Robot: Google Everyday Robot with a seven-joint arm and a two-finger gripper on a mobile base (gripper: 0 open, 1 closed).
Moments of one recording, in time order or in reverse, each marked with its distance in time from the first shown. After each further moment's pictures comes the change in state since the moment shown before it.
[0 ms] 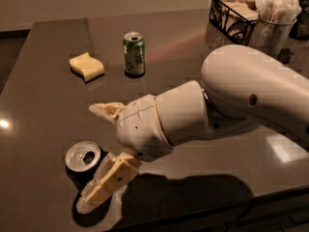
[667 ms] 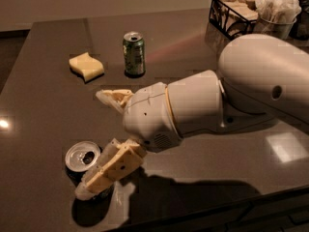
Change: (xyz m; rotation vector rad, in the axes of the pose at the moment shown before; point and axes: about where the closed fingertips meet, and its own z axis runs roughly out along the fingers) arm -0.019 -0.009 -0.023 0.065 -0.046 0.037
